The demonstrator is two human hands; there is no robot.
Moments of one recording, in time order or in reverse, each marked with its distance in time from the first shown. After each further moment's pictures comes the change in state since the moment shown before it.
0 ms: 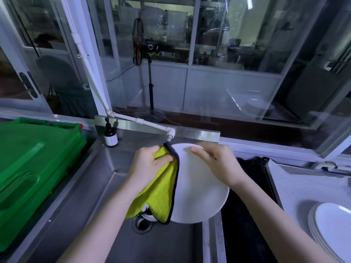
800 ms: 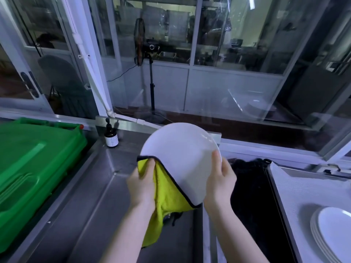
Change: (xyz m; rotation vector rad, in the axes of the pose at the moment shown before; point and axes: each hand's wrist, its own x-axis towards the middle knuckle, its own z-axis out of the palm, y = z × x) left_hand -0.037 -0.015 0.028 -0.536 0.453 -0.670; right_hand -0.025 -0.009 0.055 0.647 0.687 0.616
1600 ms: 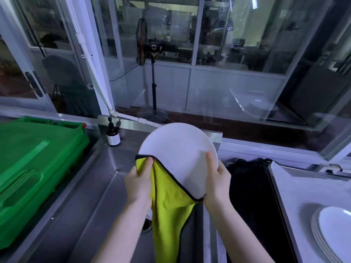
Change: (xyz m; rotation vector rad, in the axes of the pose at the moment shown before) left_hand -0.001 0.004 -0.004 -0.007 0.016 -0.069; right_hand 0.002 0.012 -0.001 0.008 -0.132 0.133
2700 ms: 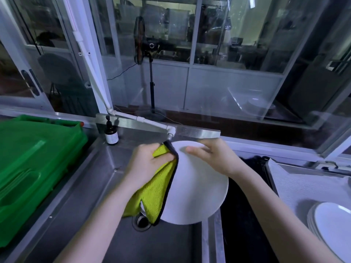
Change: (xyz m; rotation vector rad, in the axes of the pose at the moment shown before) left_hand 0.006 0.053 0.002 0.591 -0.510 0.703; right_hand 0.039 -0.069 -0.015 -0.764 -0.692 -0.556
